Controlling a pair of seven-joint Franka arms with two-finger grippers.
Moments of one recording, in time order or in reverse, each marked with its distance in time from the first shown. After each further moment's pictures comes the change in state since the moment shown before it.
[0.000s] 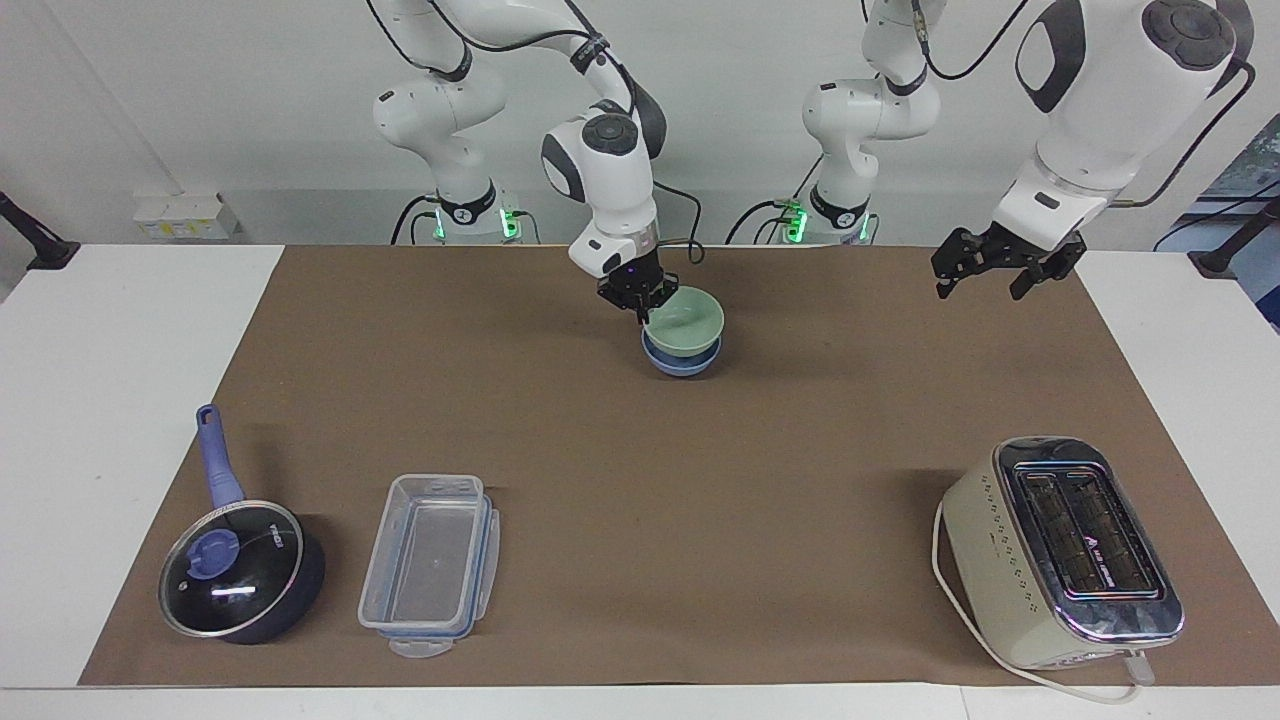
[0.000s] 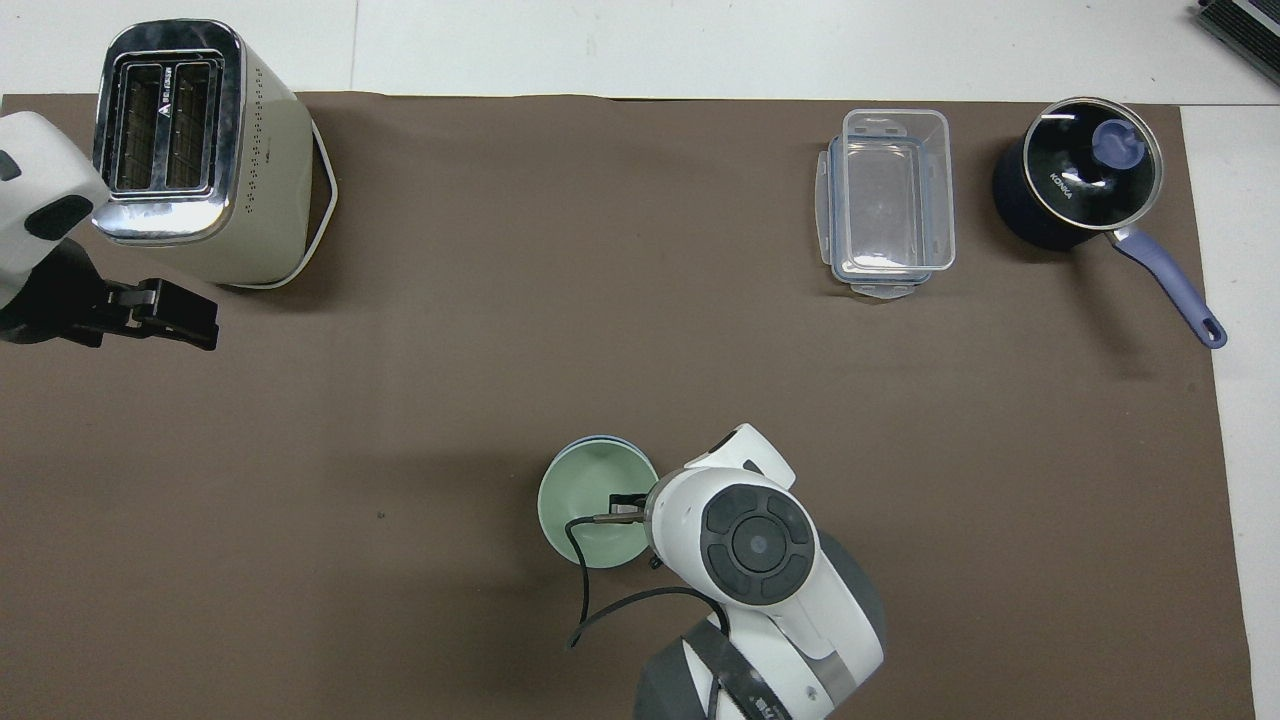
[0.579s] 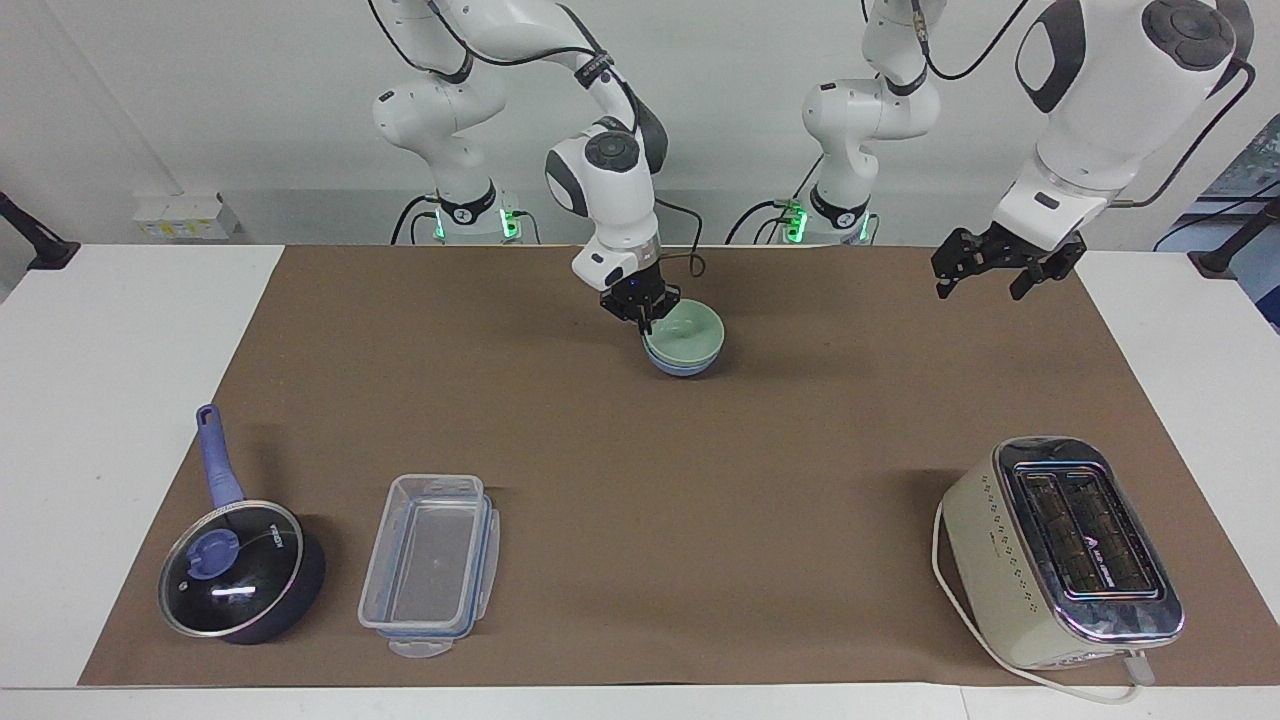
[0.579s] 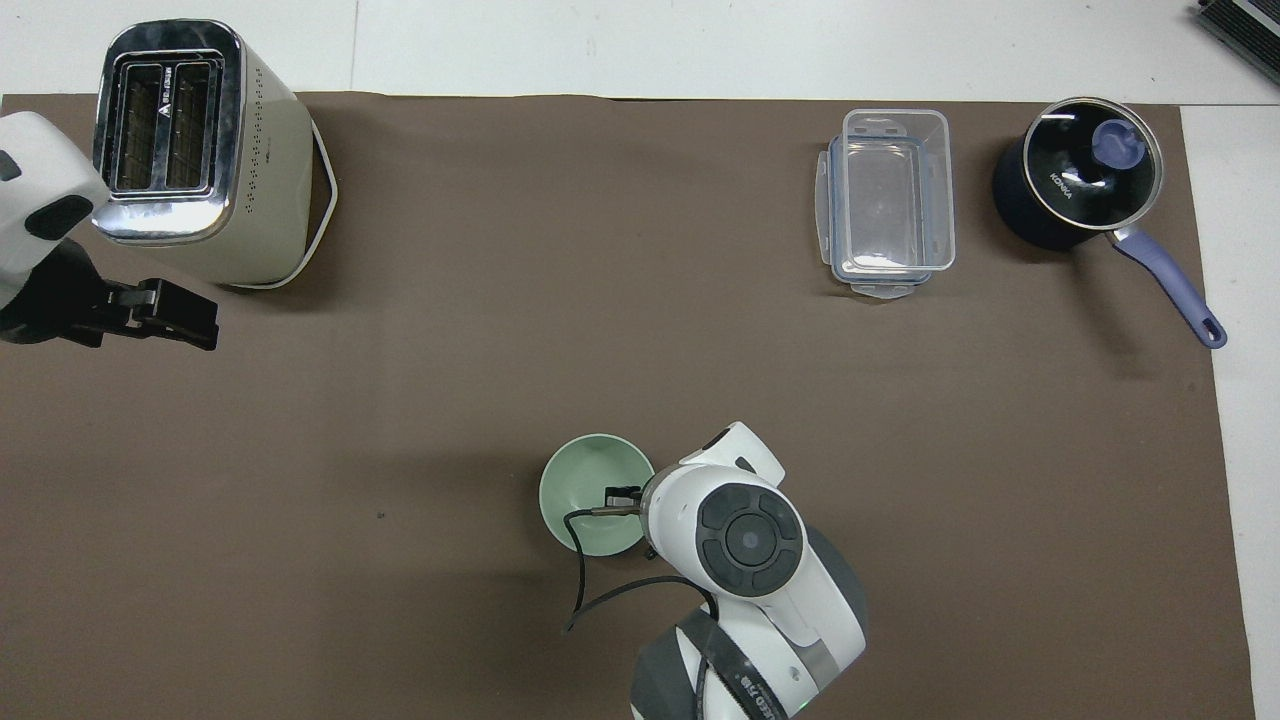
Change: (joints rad) left arm 0.000 0.000 0.000 0.000 0.000 0.000 0.000; right arm 0.002 0.032 0.000 -0.003 0.001 0.040 0.000
